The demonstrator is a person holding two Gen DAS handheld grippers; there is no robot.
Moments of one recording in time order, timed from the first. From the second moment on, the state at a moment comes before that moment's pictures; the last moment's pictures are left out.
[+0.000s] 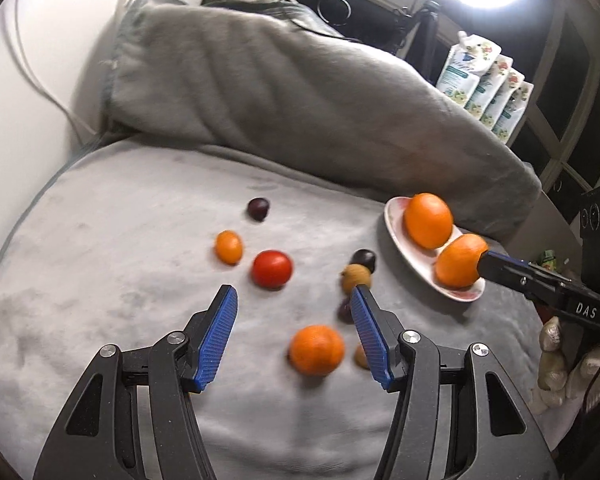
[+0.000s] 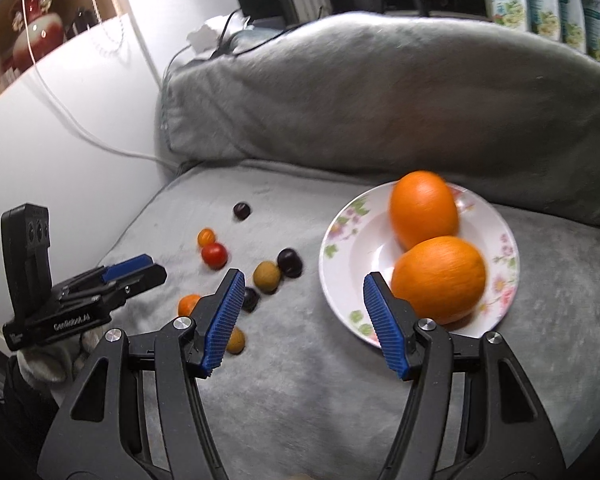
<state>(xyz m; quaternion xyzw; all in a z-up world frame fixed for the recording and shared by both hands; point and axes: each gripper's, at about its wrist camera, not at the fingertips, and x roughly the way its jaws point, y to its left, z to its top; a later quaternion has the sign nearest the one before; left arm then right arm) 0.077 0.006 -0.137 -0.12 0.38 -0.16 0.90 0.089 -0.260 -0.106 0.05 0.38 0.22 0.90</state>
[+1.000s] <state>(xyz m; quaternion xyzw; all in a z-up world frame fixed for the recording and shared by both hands) 0.072 -0.010 -0.164 -0.10 0.42 -0.22 0.87 0.139 -0.186 -0.169 0.08 0.49 0.22 0.84</state>
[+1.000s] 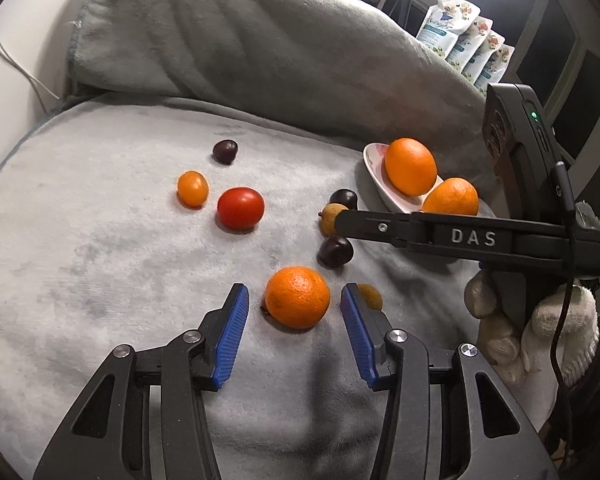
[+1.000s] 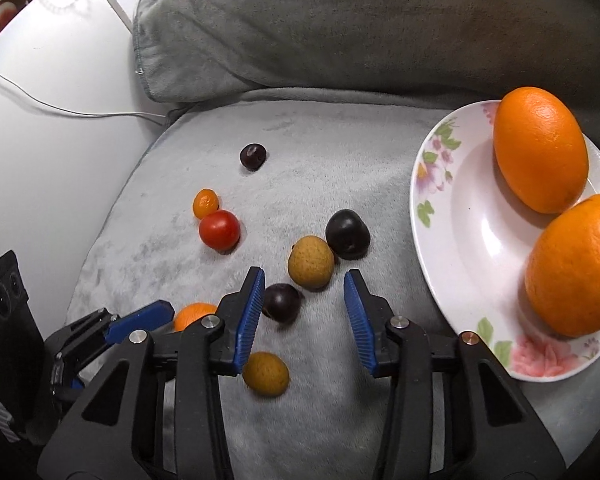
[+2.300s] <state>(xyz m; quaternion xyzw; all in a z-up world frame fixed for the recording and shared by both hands) 0.079 -0.017 -0.165 -0.09 0.43 -0.21 0.87 0.142 -0.184 -0.159 0.07 0.47 0.22 0.85</state>
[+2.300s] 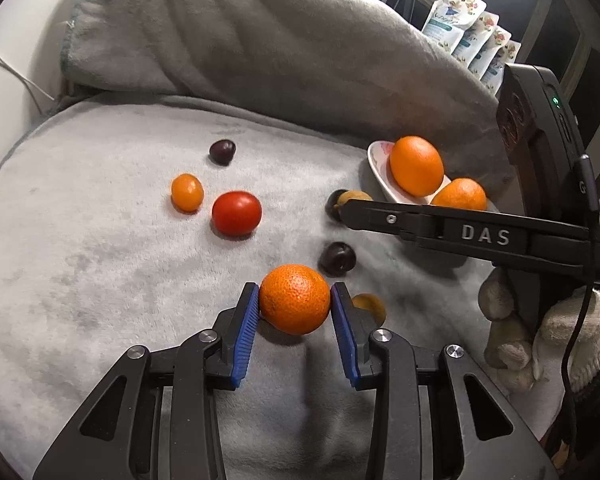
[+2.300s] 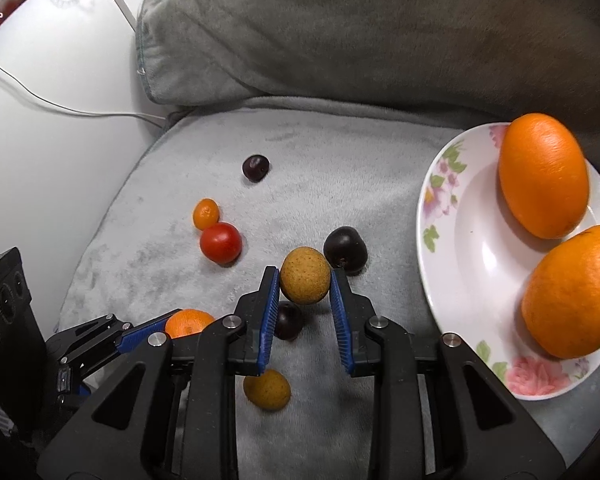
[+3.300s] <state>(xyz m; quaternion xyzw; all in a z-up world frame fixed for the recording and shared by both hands) 0.101 -0.095 -0.132 -0.08 0.39 -0.26 0.88 0.112 -0.333 -0.092 0.12 0.37 0.13 0.91</state>
